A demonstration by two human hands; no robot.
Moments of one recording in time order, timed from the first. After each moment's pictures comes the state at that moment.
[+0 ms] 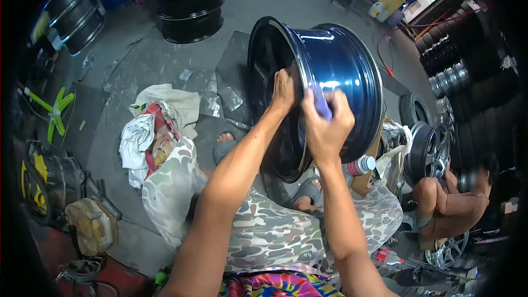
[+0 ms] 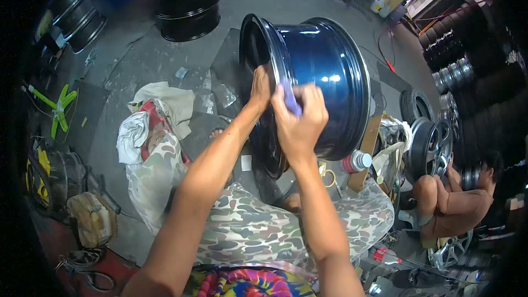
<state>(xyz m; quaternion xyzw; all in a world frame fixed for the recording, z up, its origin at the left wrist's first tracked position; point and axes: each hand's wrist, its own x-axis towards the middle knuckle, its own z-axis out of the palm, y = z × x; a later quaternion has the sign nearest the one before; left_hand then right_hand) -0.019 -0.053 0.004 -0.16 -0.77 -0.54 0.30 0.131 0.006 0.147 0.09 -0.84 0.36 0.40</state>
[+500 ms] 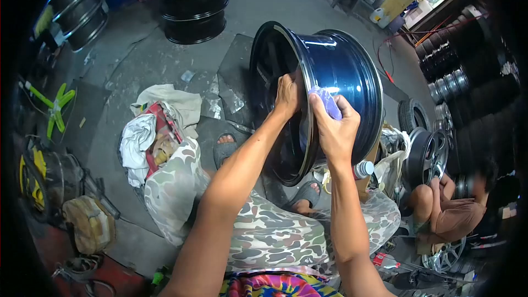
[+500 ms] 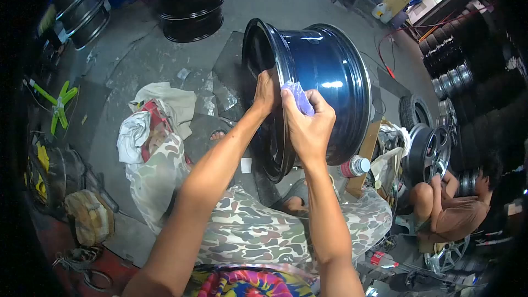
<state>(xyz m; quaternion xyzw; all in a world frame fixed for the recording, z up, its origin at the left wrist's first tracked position) -0.014 -0.065 0.021 -0.20 -0.77 -0.55 0.27 0.131 0.010 0.161 0.00 -0.80 0.55 0.23</state>
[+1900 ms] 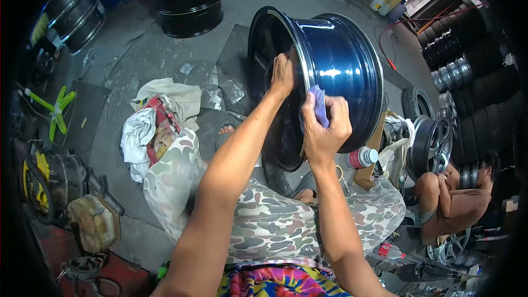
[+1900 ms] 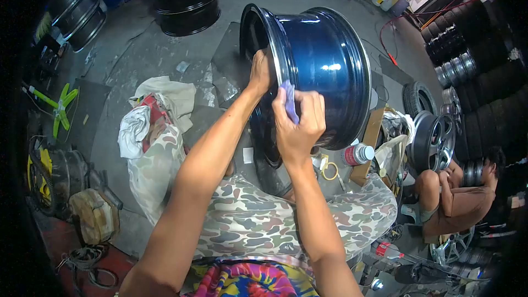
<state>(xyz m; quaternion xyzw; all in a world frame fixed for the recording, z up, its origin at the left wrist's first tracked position) 0.001 -0.078 0.045 -0.16 -0.77 -0.56 0.25 0.151 0.002 0.127 0.09 -0.82 0.32 0.46</state>
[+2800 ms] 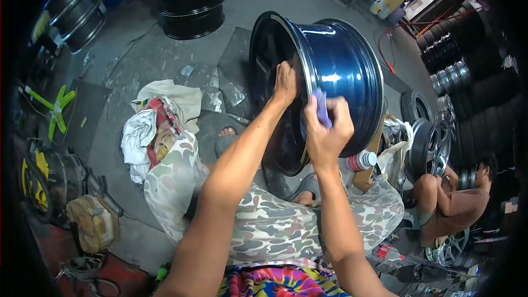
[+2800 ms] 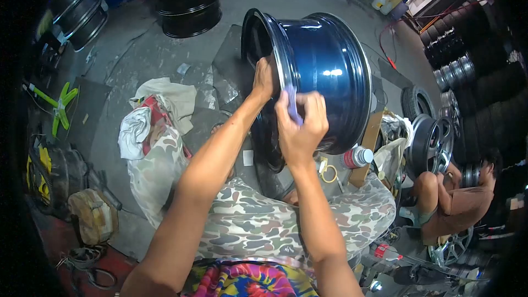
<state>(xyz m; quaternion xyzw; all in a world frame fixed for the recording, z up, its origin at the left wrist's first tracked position) -0.002 -0.064 0.018 -0.10 -0.75 -0.62 0.22 0.152 0.003 0.136 0.08 -0.83 0.34 0.43</state>
